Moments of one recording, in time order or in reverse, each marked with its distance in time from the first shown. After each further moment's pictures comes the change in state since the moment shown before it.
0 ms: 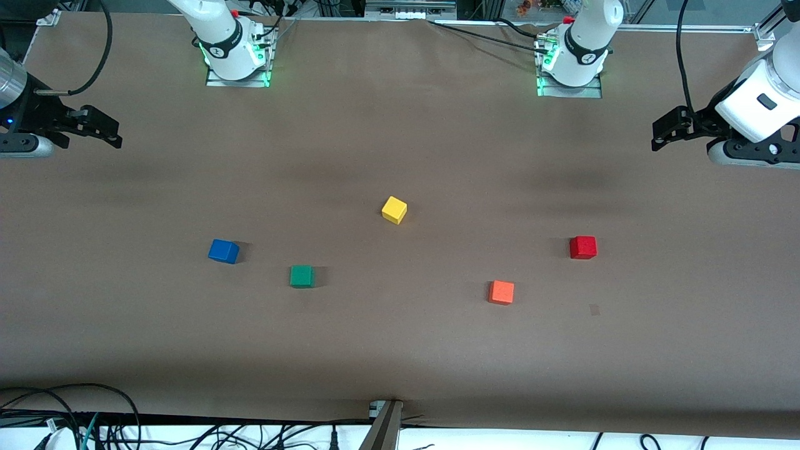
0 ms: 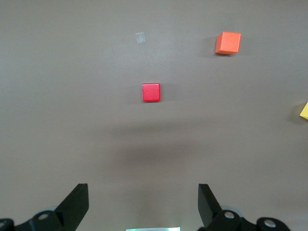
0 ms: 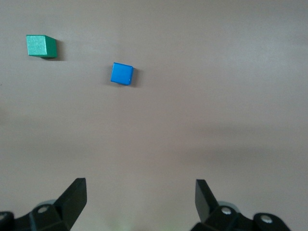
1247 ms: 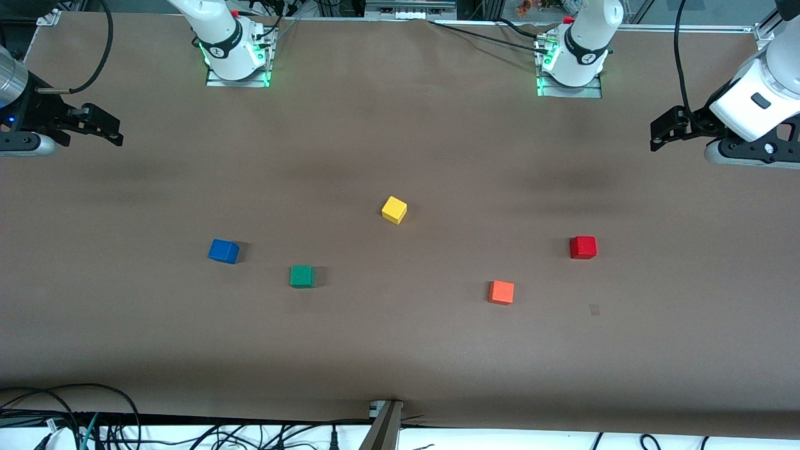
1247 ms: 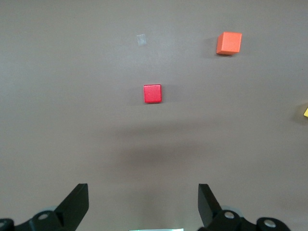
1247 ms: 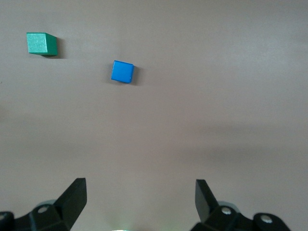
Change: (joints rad) left arm -0.002 0.000 -0.016 0.002 0.021 0.004 -0.003; right arm 0.000 -0.003 0.002 0.000 0.000 -0.005 0.000
